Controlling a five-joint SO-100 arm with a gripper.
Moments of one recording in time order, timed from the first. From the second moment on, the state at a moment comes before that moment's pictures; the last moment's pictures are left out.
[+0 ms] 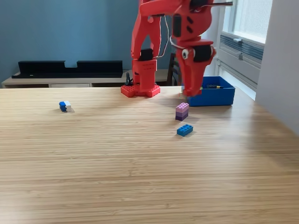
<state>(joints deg) -28.7 78.2 64.3 93.4 9.5</state>
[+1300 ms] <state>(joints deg) -76.7 84.4 72.6 98.3 12.2</state>
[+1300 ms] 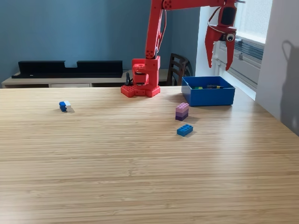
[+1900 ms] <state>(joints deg) -61.4 84.6 70.2 98.3 12.0</state>
